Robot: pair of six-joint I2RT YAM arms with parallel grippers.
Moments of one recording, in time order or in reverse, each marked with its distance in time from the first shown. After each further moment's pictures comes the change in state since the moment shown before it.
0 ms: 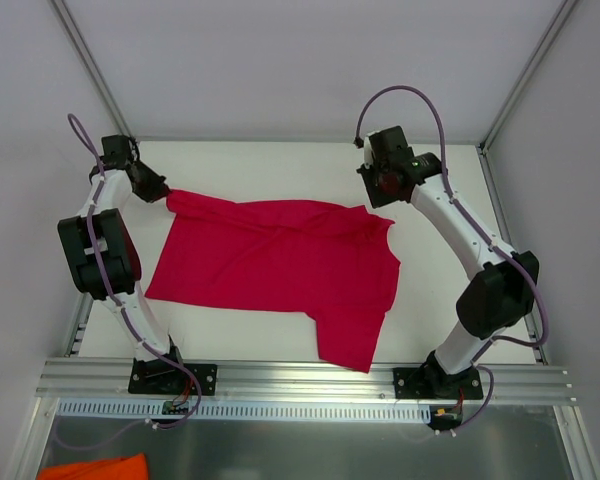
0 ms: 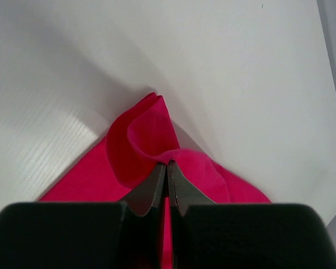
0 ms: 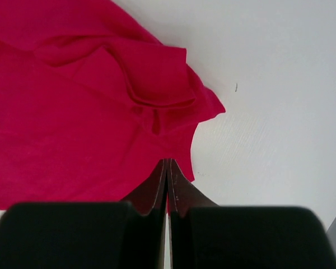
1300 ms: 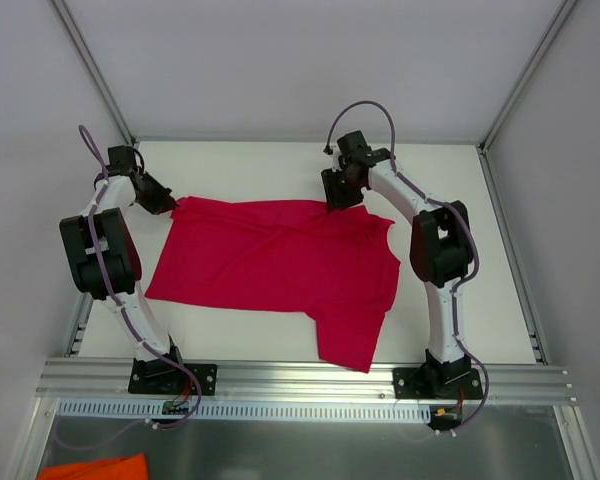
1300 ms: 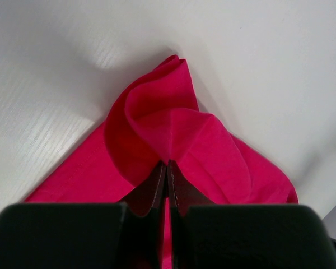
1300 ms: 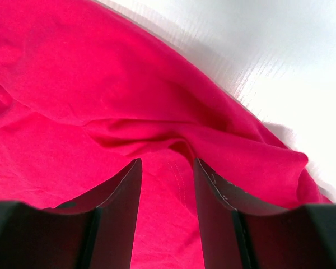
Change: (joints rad) left arm 0.000 0.000 -0.082 -0.027 0.063 0.031; right arm -0.005 0.486 0.248 0.097 -0.299 0.132
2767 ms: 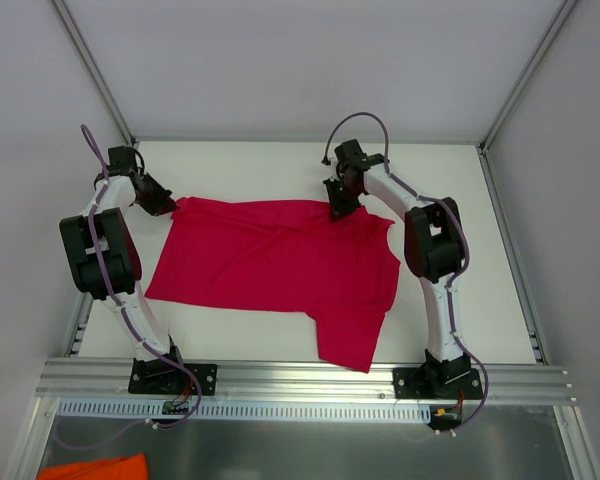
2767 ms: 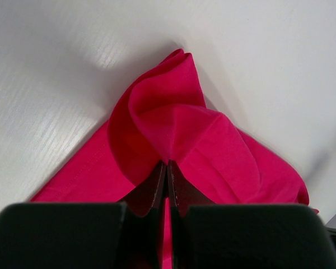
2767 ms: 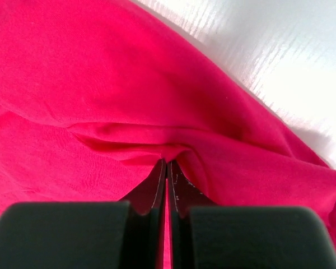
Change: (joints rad) left arm 0.000 0.000 0.001 -0.018 -0.001 0.041; right arm -0.006 0.081 -0.005 -0.018 -0.054 0.009
